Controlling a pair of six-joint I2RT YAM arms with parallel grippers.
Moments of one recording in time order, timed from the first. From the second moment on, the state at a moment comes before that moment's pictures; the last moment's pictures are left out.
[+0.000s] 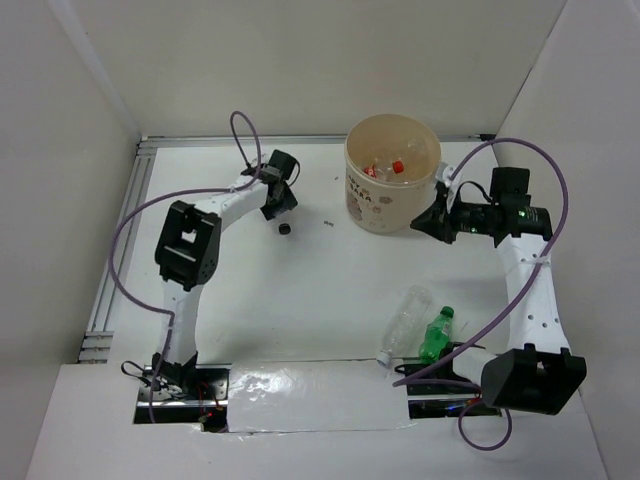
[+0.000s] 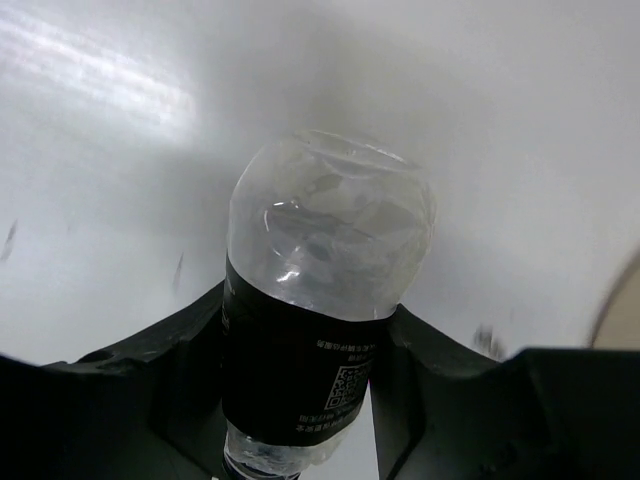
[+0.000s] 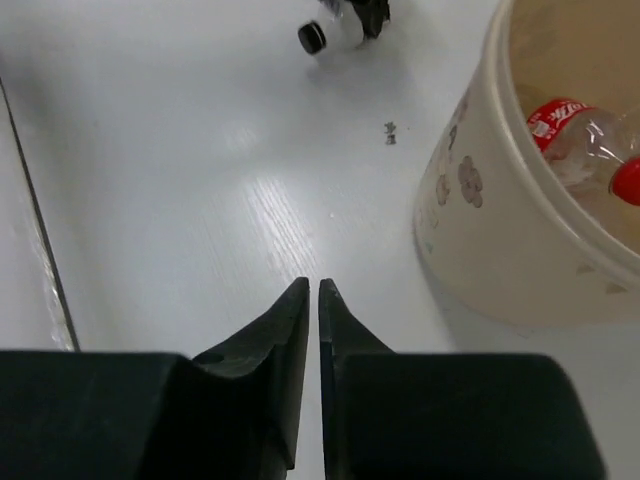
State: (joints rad) left arm -0.41 2.19 1.75 -0.62 -0.28 -0.94; right arm -0.16 1.15 1.21 -0.93 -1.06 -0.88
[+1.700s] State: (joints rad) left arm -0.89 1.00 0.93 0.02 -0.31 -0.36; right arm 0.16 1.02 0.50 -0.98 -0.49 -1.96
